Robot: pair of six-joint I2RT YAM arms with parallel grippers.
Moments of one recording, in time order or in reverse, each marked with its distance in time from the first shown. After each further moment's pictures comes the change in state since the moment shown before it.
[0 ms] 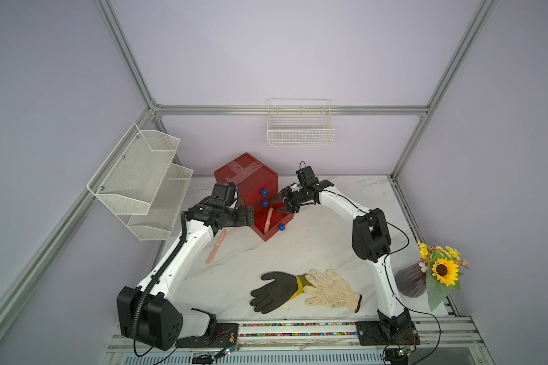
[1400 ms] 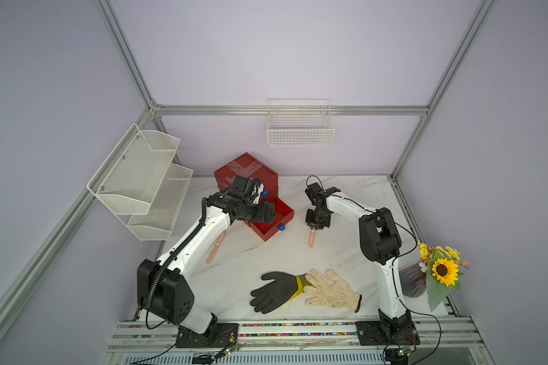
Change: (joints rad) left arm -0.143 0.185 0.173 0.010 0.169 0.076; right arm -0.031 -0.095 -0.248 -0.394 0.714 -0.441
